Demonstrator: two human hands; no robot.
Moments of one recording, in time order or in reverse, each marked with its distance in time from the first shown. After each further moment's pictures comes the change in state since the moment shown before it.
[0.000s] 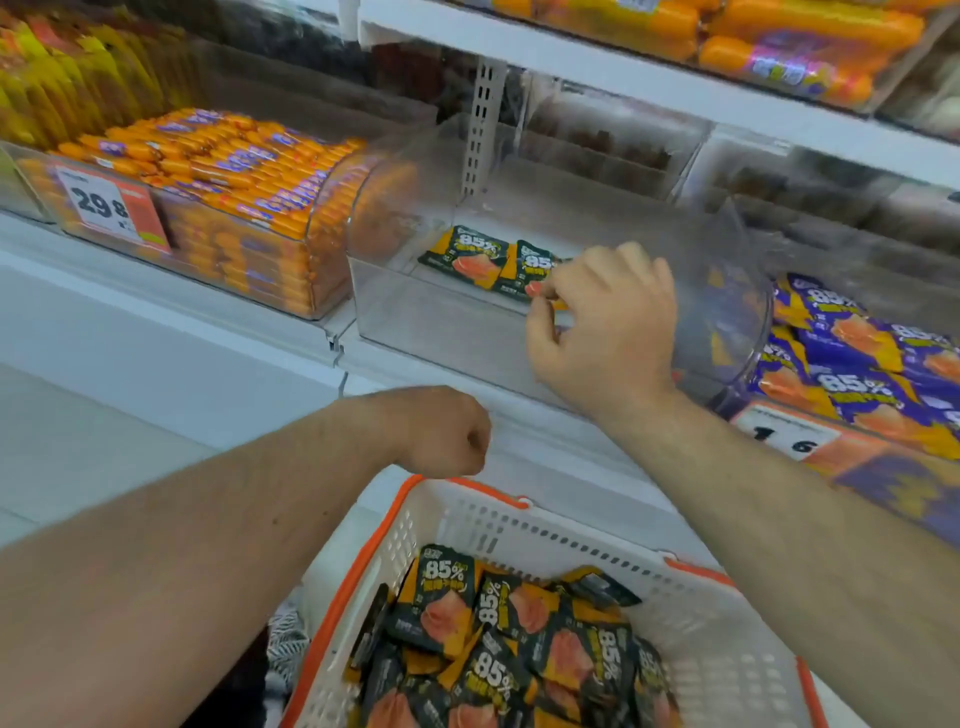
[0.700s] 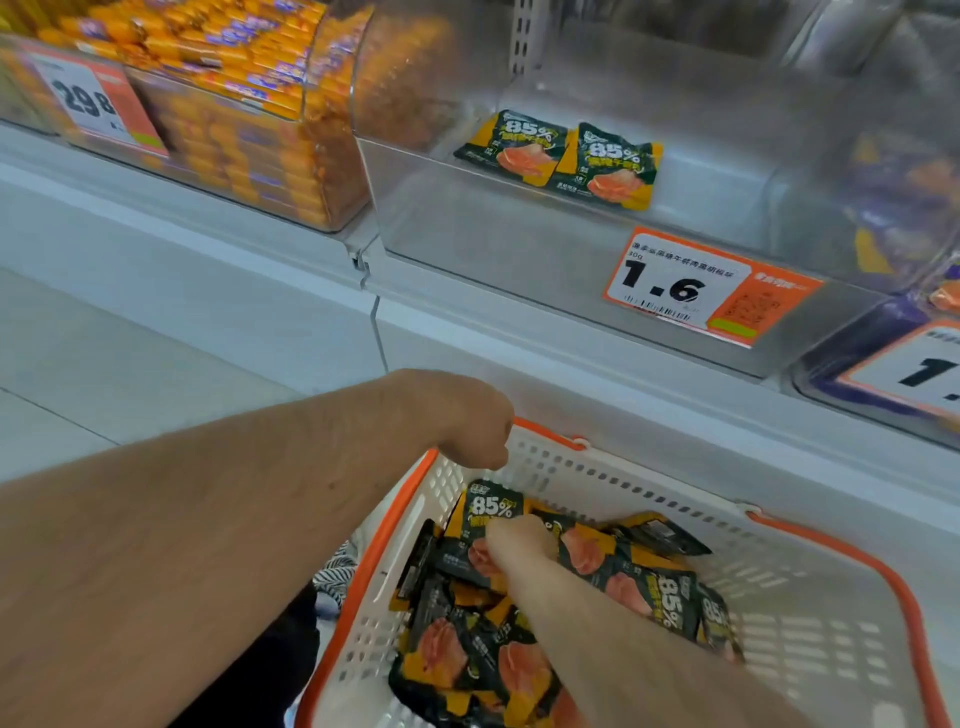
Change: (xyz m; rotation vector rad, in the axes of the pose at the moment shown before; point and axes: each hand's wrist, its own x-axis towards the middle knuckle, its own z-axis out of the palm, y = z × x) left_hand 0.019 -0.003 0.048 0.138 -0.360 -0.179; right_hand -0.292 -0.116 0.106 0.331 -1.406 1.748
